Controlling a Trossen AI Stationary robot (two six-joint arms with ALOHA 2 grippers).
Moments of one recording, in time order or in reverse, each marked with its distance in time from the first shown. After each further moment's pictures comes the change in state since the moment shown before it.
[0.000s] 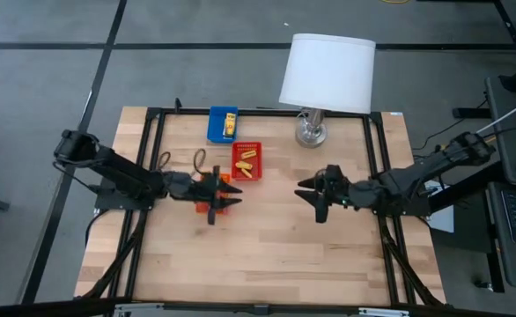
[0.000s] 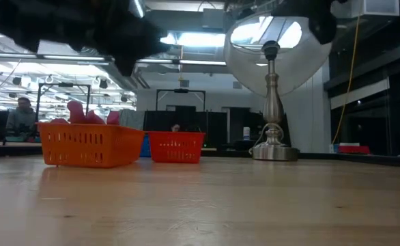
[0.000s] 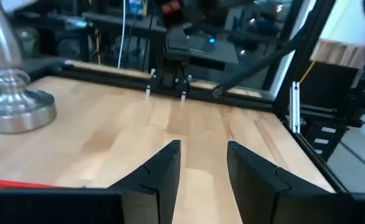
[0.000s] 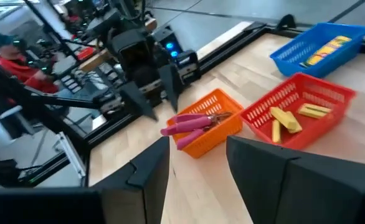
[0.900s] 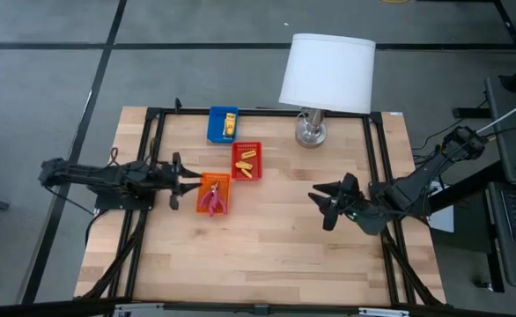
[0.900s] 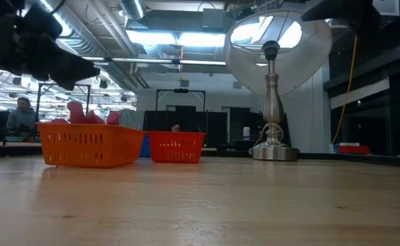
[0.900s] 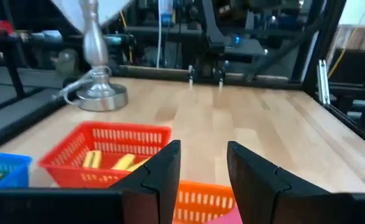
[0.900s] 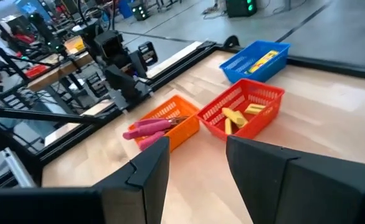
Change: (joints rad) left arm 0.140 -1.156 -0.376 -0.774 0.047 0.134; right arm 0.257 0.004 0.000 -0.213 0.442 0.200
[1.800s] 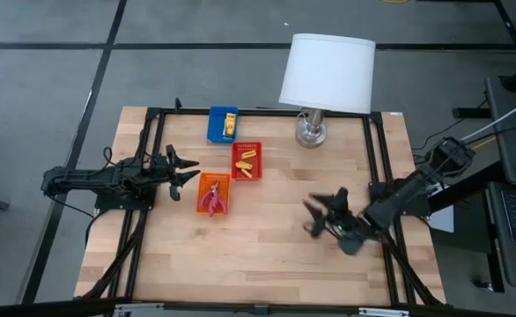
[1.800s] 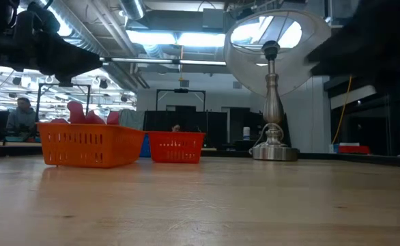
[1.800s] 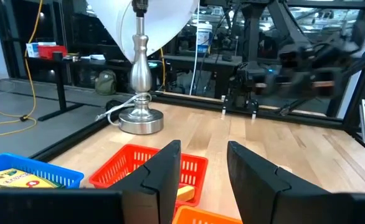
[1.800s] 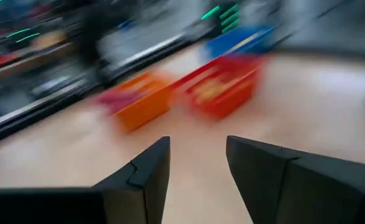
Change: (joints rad) left arm 0.097 -0.124 0.003 -0.015 -0.060 -0.009; right arm 0.083 0.316 -0.206 0.352 0.188 0.077
